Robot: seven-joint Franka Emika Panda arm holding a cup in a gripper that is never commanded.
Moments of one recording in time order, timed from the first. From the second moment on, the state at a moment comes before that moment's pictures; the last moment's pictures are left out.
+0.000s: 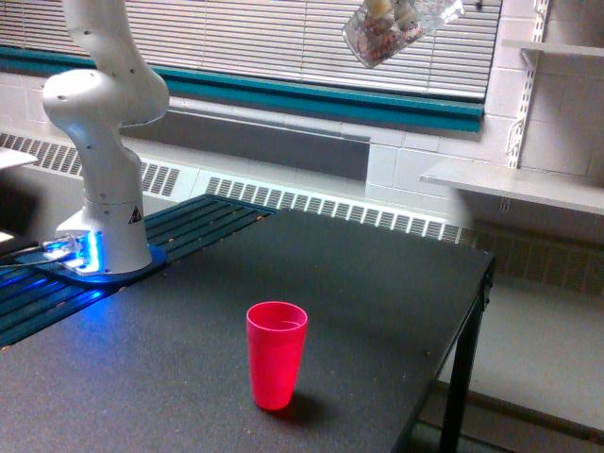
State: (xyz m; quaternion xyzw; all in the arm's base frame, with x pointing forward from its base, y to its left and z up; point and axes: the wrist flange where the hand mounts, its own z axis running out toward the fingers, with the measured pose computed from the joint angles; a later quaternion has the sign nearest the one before) arm 0.531 -0.134 0.599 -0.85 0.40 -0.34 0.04
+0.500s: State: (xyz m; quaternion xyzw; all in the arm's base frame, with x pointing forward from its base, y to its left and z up) arm 0.523 -0.156 0.589 -0.85 0.42 -0.33 0.03
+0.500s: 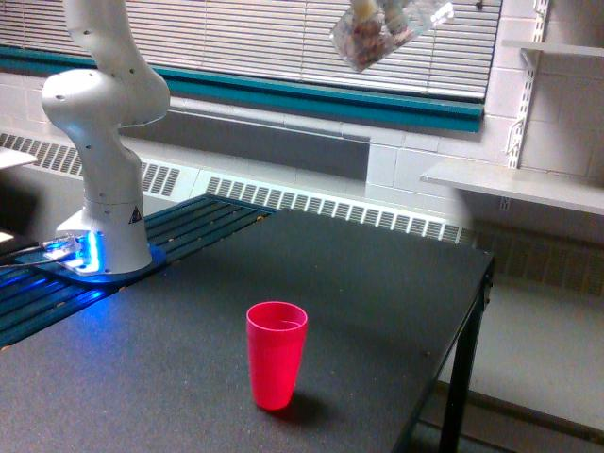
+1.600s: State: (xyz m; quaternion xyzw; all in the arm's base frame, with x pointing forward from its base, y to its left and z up) arm 0.422 -0.208 0.421 -0.85 0.47 -0.22 -0.02
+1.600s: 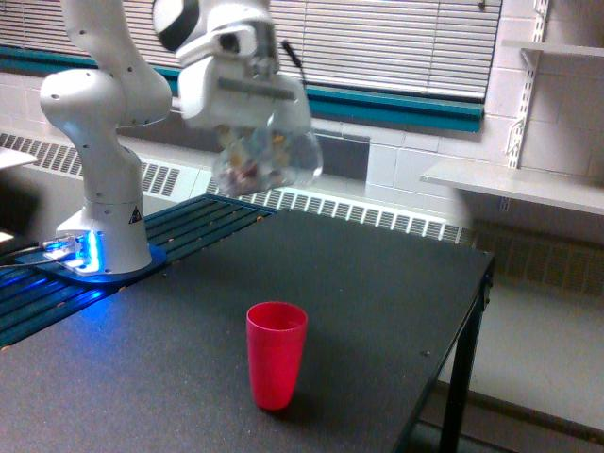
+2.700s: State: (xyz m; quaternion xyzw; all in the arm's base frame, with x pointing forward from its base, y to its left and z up) arm 0.393 -0.211 0.313 -0.87 0.47 -0.14 -0.05
